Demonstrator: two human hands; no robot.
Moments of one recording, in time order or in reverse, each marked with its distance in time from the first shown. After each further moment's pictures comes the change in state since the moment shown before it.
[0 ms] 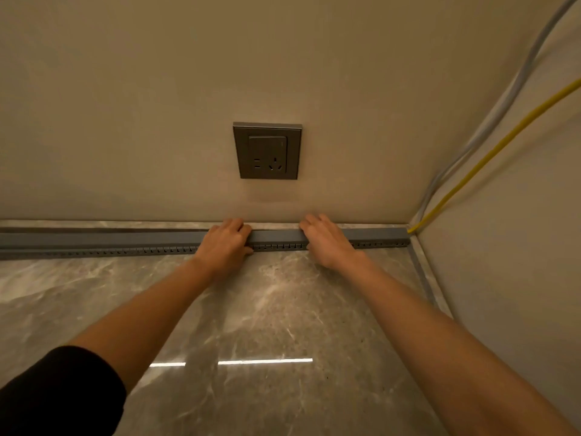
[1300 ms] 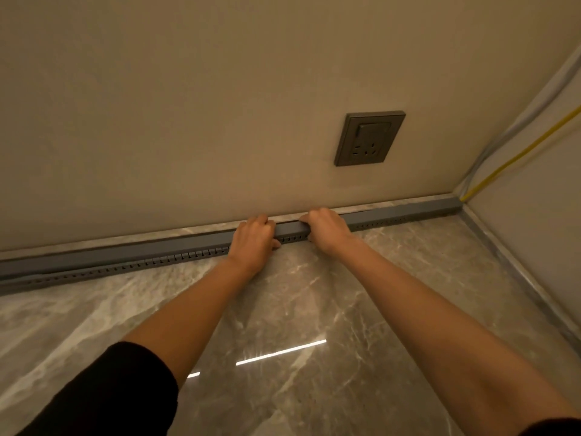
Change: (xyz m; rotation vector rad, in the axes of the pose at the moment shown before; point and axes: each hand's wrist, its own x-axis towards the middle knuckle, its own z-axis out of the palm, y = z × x) left_hand -0.036 -0.127 -0.003 -0.103 0.027 0.125; right_hand 0.050 -0.175 -0.002 0.031 -0.020 0.295
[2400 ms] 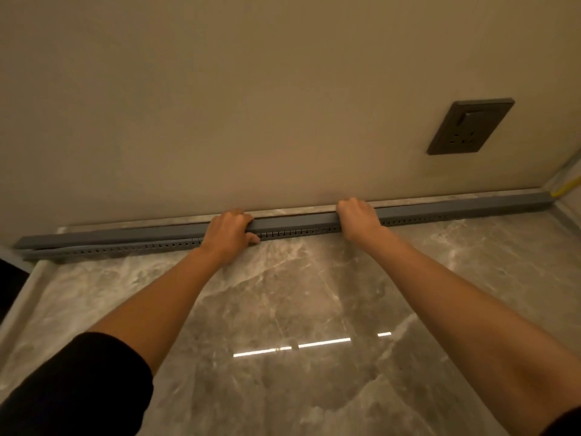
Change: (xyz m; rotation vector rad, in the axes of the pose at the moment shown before) left_hand -0.085 -0.166 -0.041 -0.019 -0.077 -0.197; right_hand 0.002 -0.114 -0.002 -0.069 -0.009 0.054
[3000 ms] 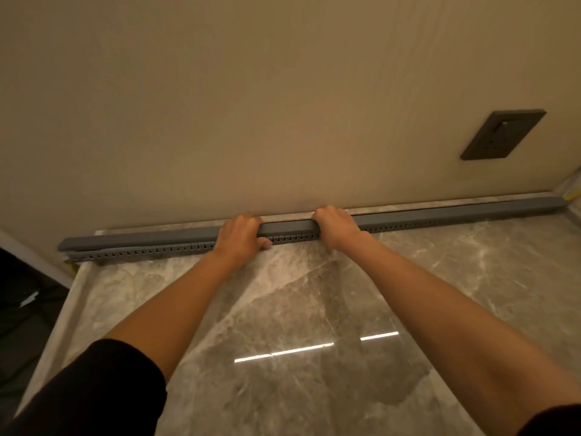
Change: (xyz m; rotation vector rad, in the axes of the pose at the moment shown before) left_hand -0.011 -0.064 -0.005 -0.102 0.029 0.030; right_hand 0.007 -0.108 0.001 -0.012 -0.055 -0.126
